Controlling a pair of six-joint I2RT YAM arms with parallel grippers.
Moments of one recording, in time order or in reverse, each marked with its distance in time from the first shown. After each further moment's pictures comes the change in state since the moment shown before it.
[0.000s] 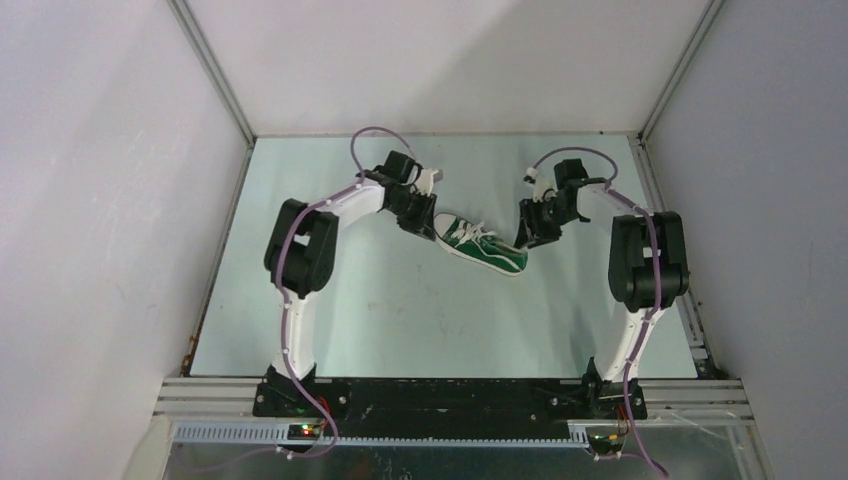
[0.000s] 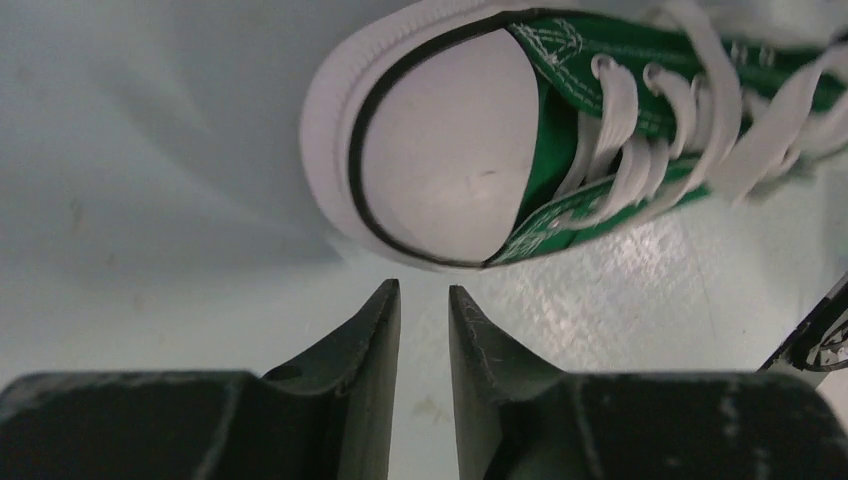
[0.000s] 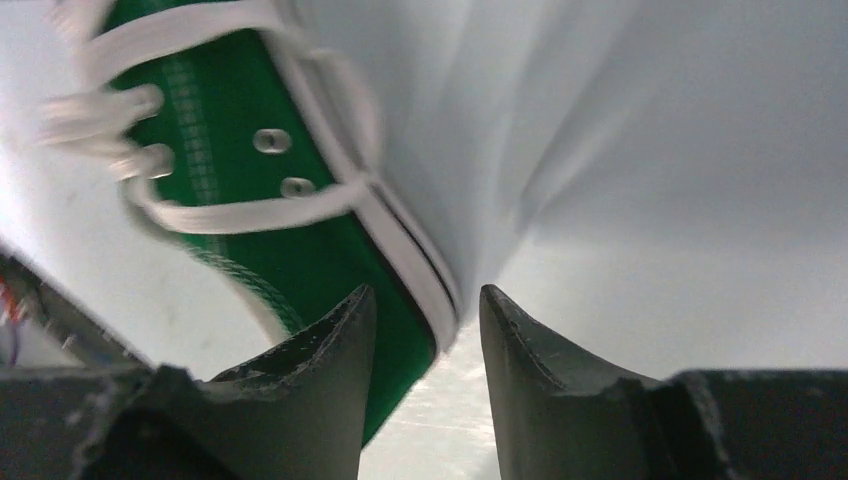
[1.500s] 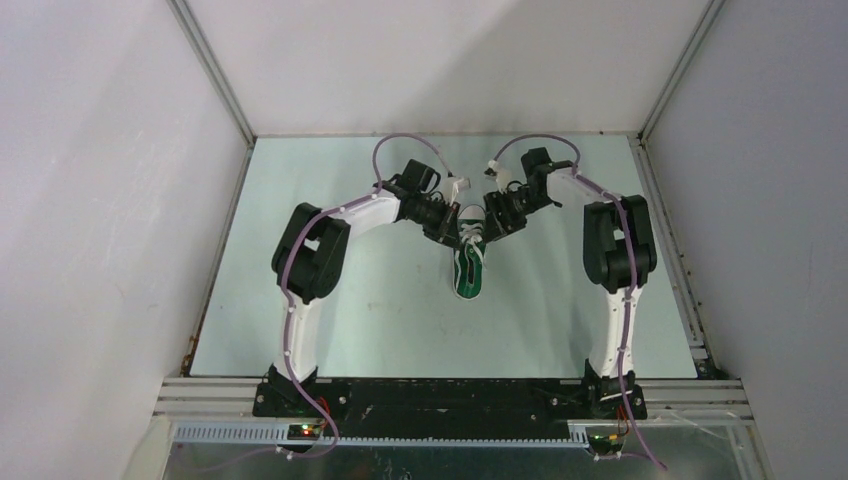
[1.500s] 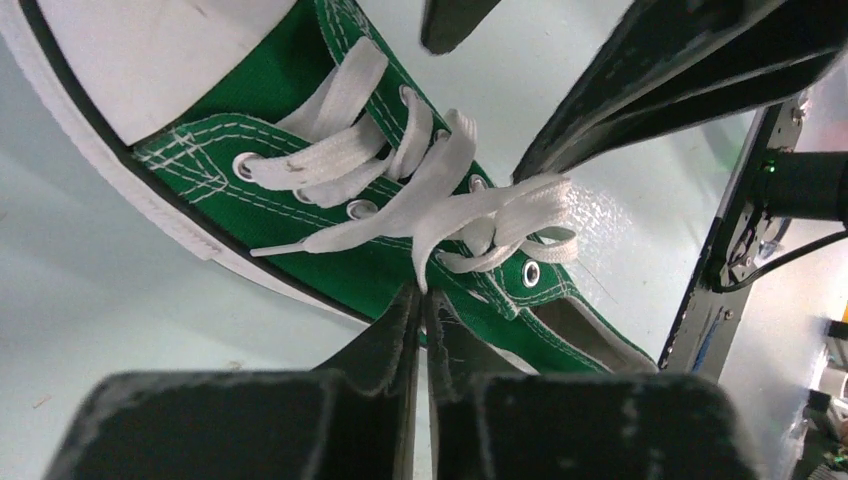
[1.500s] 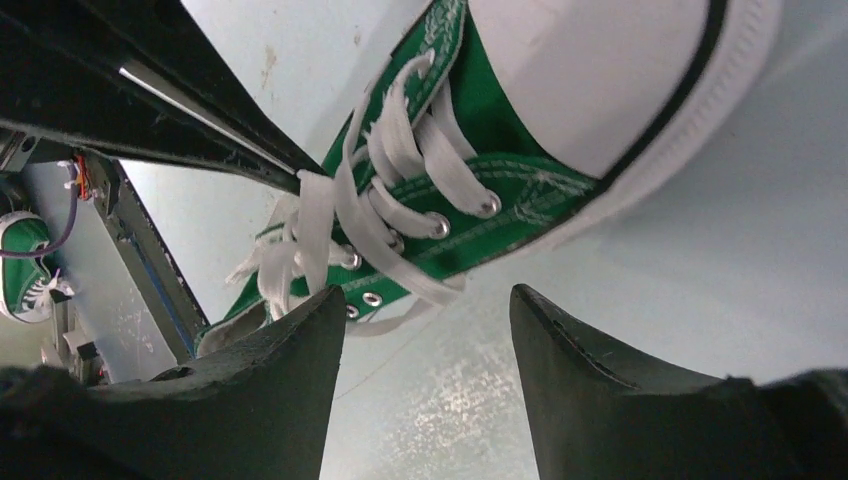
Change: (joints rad) left arm -0.105 0.022 -0.027 0.169 0.259 0.027; right arm 0.127 0.190 0.260 -0.153 -0.307 -0.197
